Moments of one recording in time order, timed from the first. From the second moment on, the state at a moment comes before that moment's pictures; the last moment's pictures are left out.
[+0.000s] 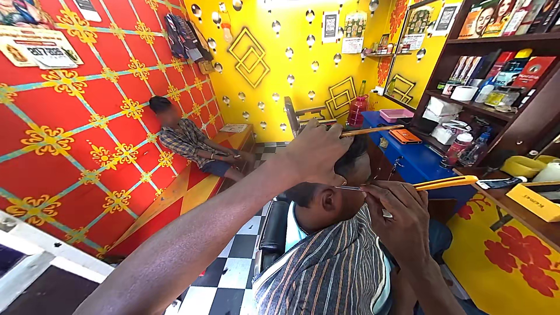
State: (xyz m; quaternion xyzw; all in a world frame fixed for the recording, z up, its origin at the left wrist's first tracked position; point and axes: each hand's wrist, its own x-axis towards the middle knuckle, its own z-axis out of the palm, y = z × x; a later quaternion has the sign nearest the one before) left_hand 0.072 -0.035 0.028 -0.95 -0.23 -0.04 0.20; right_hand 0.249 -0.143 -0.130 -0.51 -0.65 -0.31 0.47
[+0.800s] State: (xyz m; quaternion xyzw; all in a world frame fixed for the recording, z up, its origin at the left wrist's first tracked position) left_hand 0.071 -0.037 0.025 -0.95 -0.24 -0.04 0.20; right_hand 0.247 -0.179 -0.129 -0.53 -0.68 -0.26 0.43
